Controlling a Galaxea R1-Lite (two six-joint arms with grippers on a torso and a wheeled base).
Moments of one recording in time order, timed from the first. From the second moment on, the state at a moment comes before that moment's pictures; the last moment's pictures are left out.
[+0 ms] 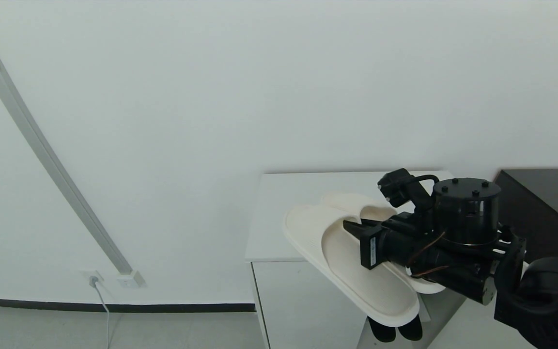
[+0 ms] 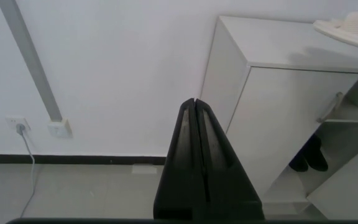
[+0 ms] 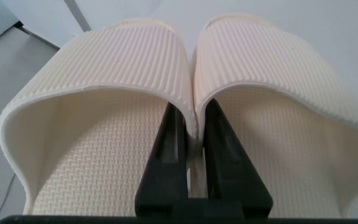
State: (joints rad) left arm 0.00 0.00 0.00 0.00 0.00 -0.09; right arm 0.71 1.76 -0.74 -0.81 -0.06 0.10
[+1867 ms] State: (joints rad) left arm 0.00 0.00 0.00 0.00 0.00 -0.09; right arm 0.72 1.77 -0.72 -0.81 -0.07 0.09
